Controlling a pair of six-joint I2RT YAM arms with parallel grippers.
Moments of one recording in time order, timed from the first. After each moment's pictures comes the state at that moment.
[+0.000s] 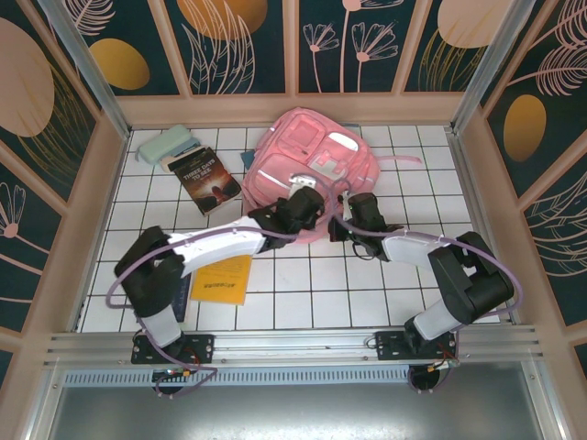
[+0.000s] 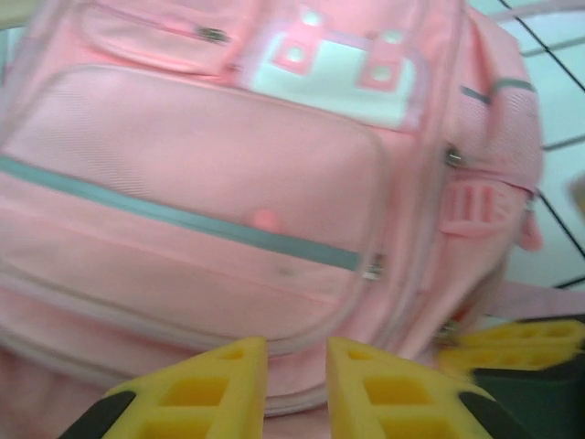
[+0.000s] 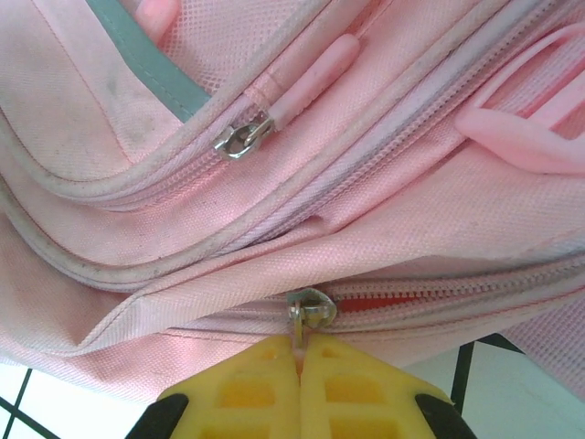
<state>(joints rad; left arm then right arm) -0.92 1.72 1.19 -0.21 -0.50 -0.46 0.51 1.52 0.63 0.16 -0.16 0.39</state>
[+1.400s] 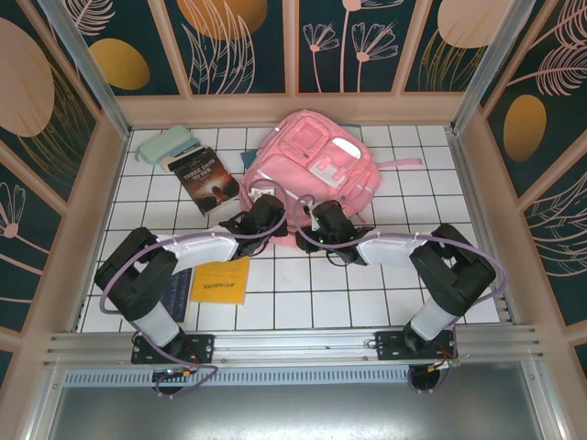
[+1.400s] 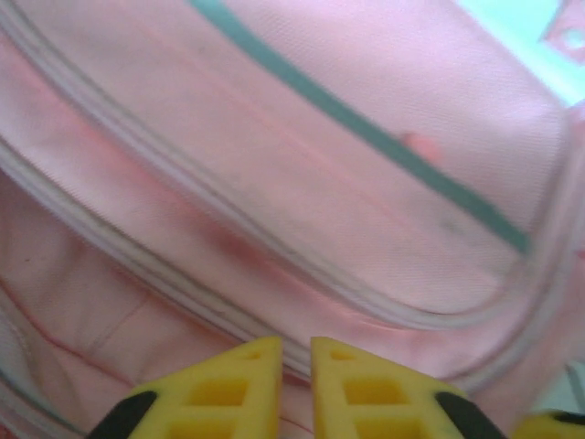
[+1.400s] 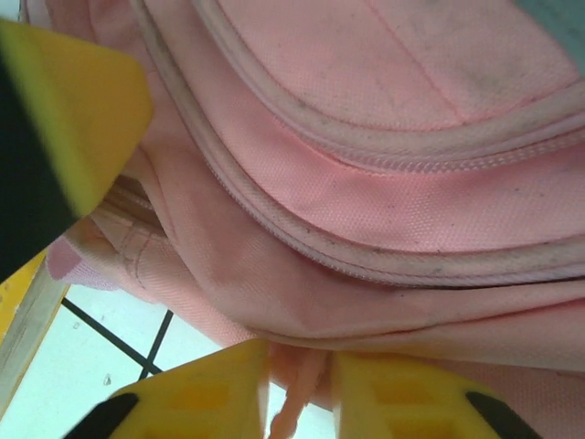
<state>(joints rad) -0.77 1.64 0.86 0.04 -0.24 -0.68 0.76 1.61 0.74 0.12 -0.11 0.46</state>
